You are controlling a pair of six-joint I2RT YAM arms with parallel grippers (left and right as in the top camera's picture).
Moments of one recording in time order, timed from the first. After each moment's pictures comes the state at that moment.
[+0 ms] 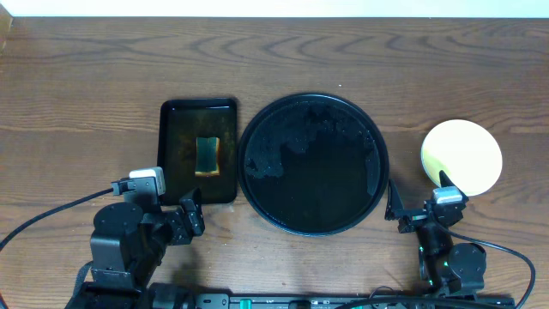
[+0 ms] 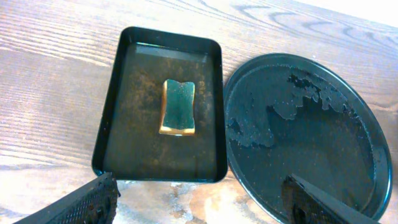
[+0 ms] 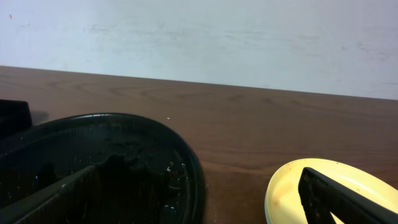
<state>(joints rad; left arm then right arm) -0.12 0.50 0.81 -0.96 0.05 -0.27 0.10 0.01 0.01 -0.07 -0.06 0.01</state>
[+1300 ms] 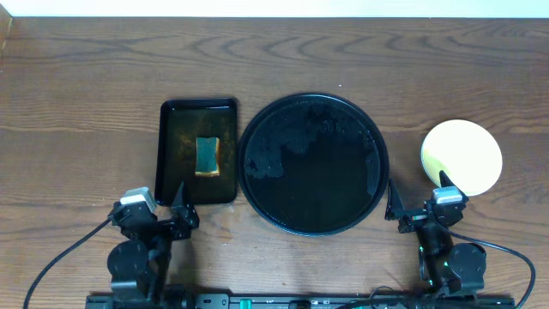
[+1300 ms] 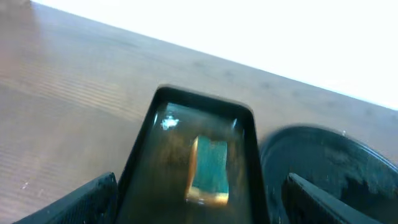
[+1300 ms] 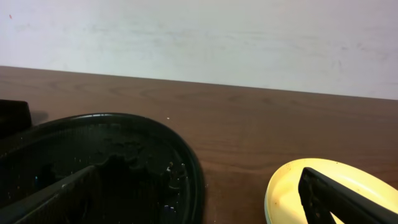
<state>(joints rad) 0.03 0.04 0.28 -0.49 0.02 -0.27 0.10 0.01 0.01 -0.07 -0.06 0.01</state>
